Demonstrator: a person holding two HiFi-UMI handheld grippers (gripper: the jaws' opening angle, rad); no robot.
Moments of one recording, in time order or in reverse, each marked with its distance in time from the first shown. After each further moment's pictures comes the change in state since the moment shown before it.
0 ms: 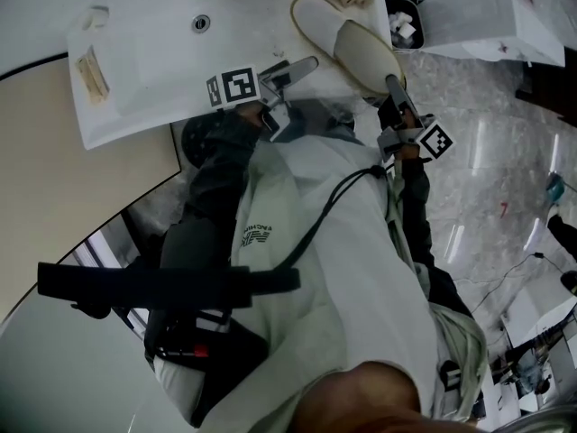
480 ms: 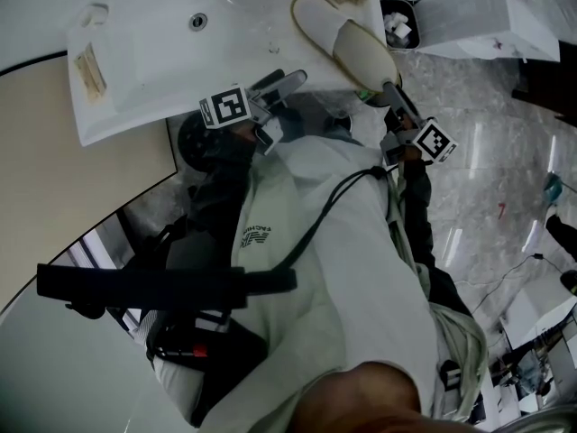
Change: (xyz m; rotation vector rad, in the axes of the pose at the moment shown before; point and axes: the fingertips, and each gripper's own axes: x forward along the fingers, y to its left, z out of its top) left arm -0.026 -0.009 -0.026 0.032 -0.085 -0.065; right arm -0.022 -0.009 -0.012 -0.128 0.120 -0.067
